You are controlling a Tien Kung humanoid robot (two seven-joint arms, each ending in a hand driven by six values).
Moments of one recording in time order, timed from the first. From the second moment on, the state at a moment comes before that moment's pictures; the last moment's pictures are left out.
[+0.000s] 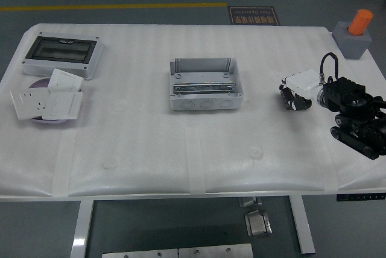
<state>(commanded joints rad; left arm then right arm) 0.03 0.21 -0.41 -0.18 0.47 0.08 0.05 0.97 -0.48 0.02 0.74 -1.72 -0.11 -0.04</state>
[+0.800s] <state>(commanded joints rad) 0.03 0.21 -0.35 -0.18 0.43 0.09 0.04 1.00 -0.49 0.01 0.77 -1.69 -0.10 -0.03</state>
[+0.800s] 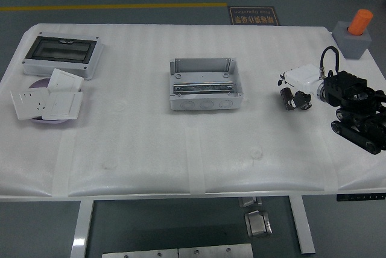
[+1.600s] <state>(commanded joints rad) 0.03 0.21 -0.34 -0.18 0.43 0.09 0.03 1.01 -0.50 0.01 0.77 -1.69 -0.09 -0.03</state>
